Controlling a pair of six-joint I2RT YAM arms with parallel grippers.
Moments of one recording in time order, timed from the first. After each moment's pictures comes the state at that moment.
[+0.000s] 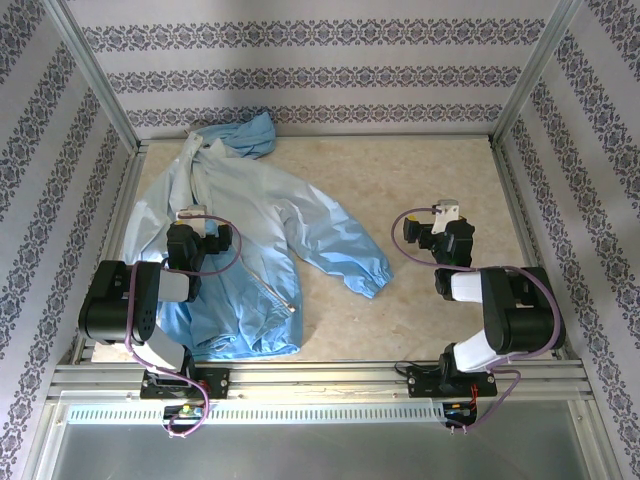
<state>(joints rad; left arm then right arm) 0.03 1.58 0.38 0.85 -0.01 -0.01 0.00 1.49 0.38 0.77 -0.05 0.03</state>
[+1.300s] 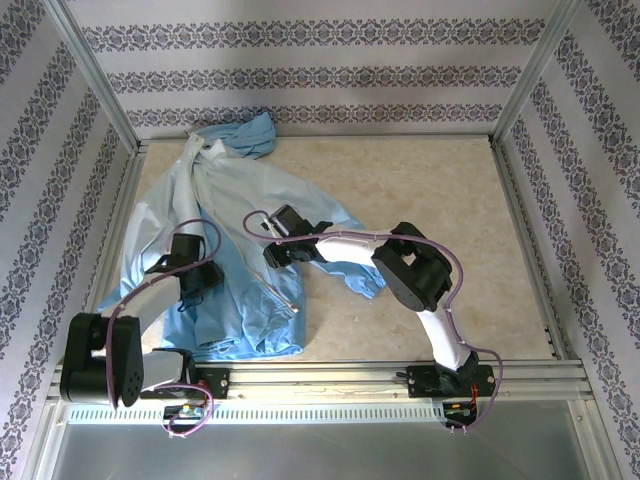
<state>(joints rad) -0.06 1.27 0.50 -0.35 0.01 -0.63 0.84 2.14 1.44 -0.24 -0.10 0.29</state>
